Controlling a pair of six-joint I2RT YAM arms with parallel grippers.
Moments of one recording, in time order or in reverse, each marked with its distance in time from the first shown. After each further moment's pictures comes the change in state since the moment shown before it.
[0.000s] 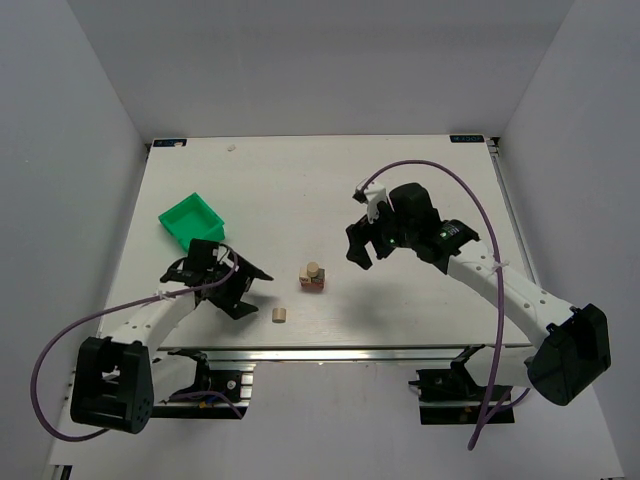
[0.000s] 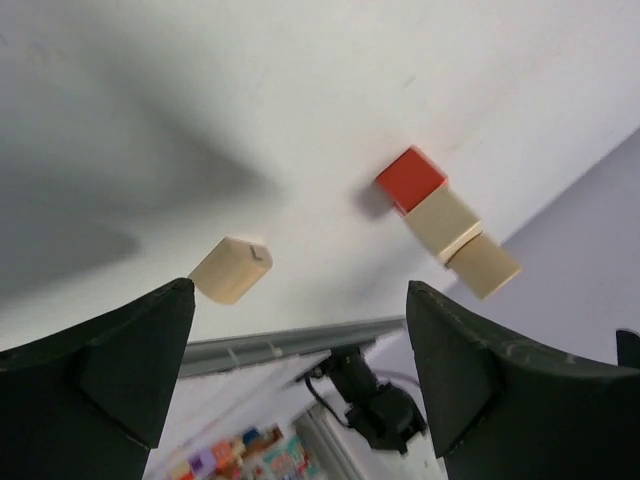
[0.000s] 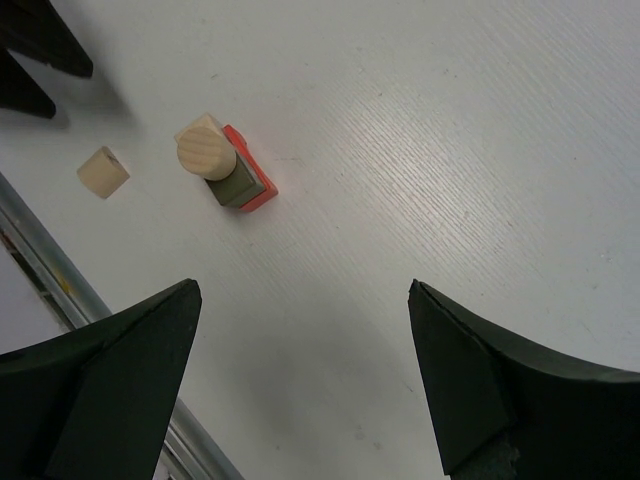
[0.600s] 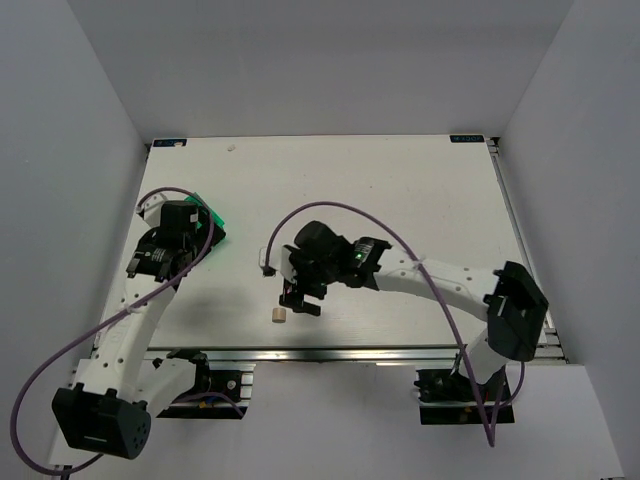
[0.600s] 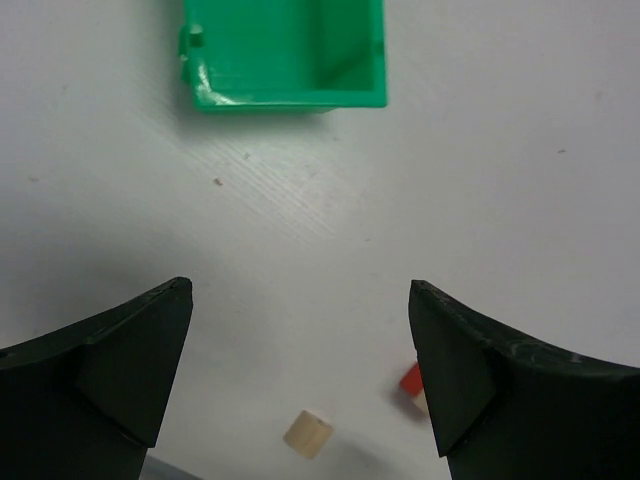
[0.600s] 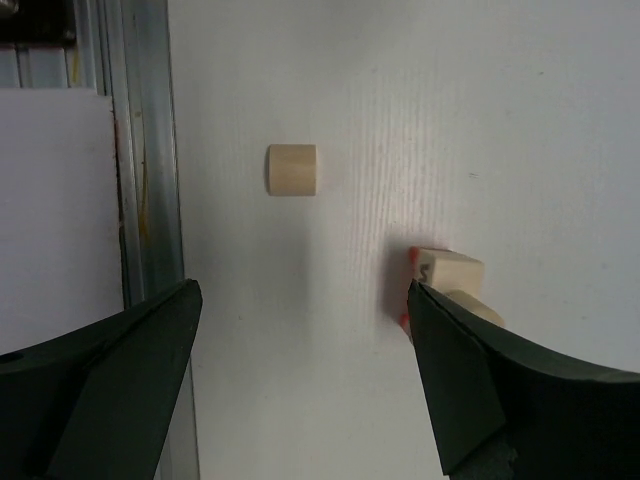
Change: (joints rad) left arm -0.001 -0.160 0.479 -0.332 -0.787 0.364; right arm 0.452 0.305 0.217 -0.039 -0.011 -0.352
